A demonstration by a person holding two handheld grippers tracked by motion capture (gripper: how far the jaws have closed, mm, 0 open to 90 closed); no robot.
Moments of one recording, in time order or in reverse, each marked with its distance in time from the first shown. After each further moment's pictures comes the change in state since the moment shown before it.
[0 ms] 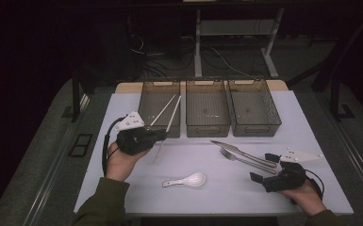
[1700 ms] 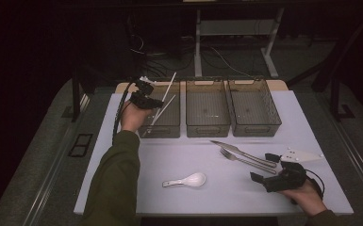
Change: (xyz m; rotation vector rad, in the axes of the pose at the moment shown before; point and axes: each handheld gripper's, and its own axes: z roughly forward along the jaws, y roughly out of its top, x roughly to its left) left arm 0.139 0.027 0.098 0.363 0.217 -0.154; right arm 0.000 0.000 -0.001 -0.003 0.008 0.004
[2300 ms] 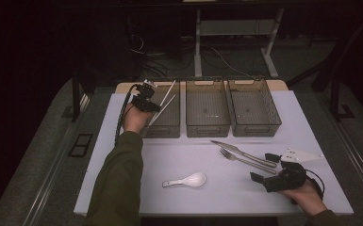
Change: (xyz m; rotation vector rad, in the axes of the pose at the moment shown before) left arm 0.004 -0.006 0.016 0.080 0.087 -0.069; right arm 0.000 0.000 0.000 -0.001 0.002 0.001
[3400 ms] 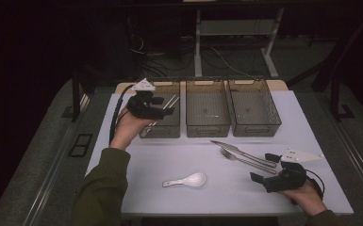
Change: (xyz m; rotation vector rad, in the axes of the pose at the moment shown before) left arm -0.060 -0.019 -0.085 -0.340 -0.228 0.202; right arm 0.001 0.000 0.000 -0.003 -0.002 -0.006
